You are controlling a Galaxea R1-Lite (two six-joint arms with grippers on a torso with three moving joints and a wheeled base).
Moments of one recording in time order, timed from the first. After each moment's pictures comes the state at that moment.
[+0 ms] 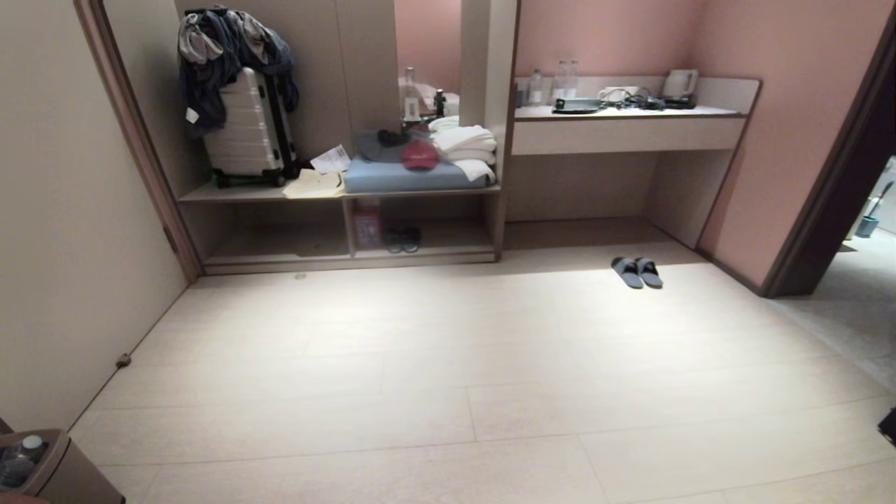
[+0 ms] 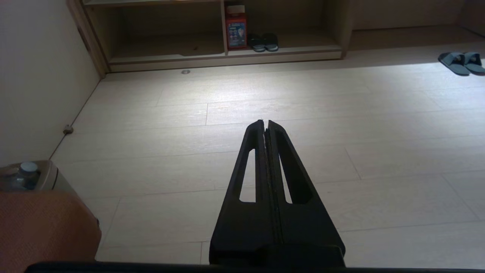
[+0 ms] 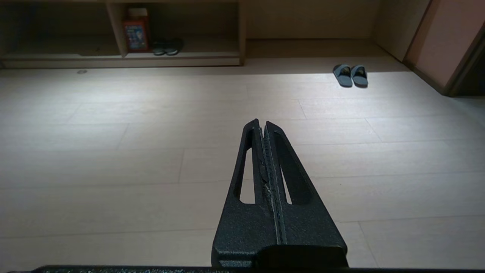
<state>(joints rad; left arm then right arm) 0.00 0.00 0.00 0.00 0.00 0.00 0.01 0.00 0.00 0.00 -0.02 0.02</state>
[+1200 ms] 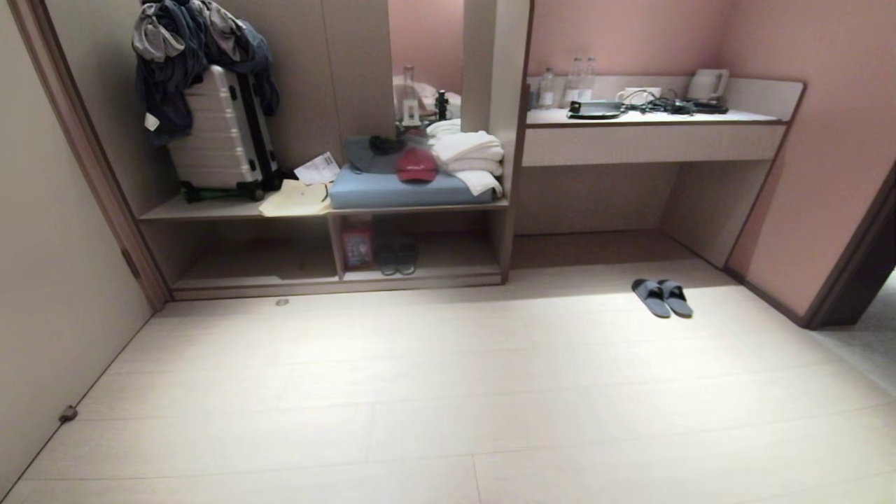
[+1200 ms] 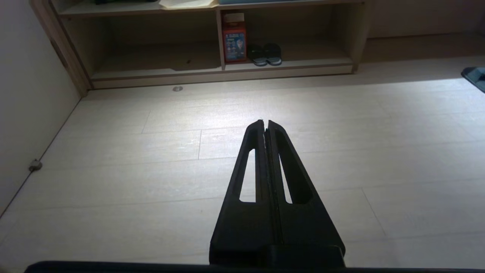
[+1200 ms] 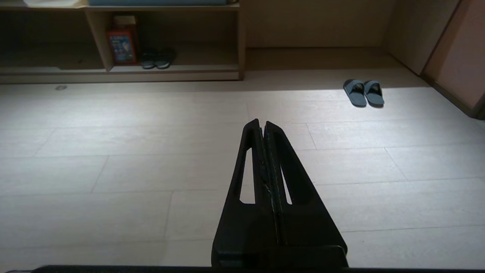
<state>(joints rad) 0.00 0.00 0.00 0.00 0.00 0.00 0.01 0.00 0.00 0.00 -0.02 0.02</state>
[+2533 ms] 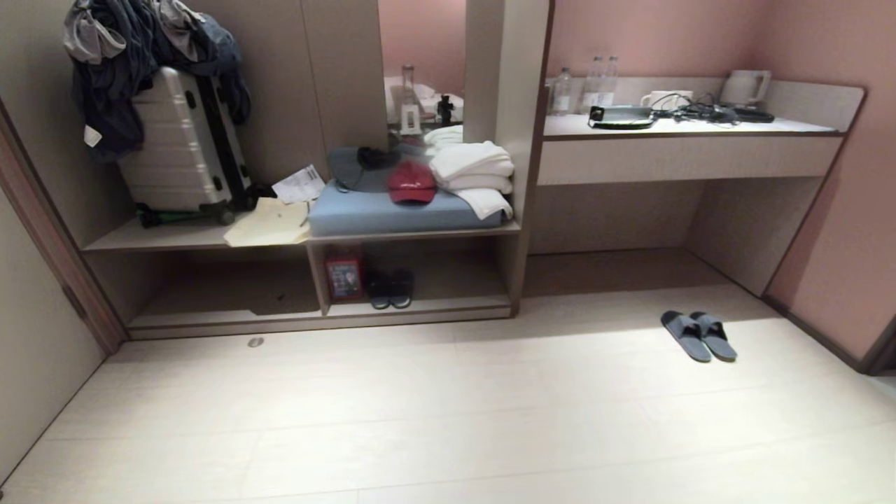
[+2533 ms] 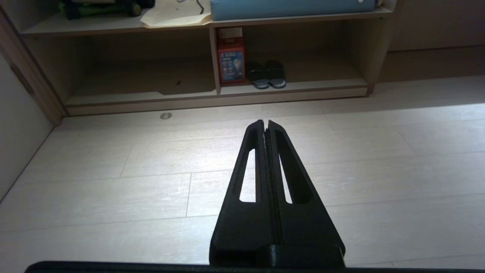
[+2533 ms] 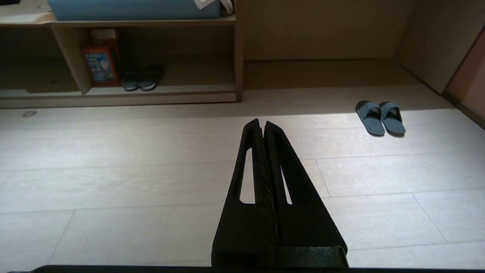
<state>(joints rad) 0.00 0.00 0.00 0.00 0.00 0.00 0.01 0.00 0.00 0.00 -0.02 0.02</state>
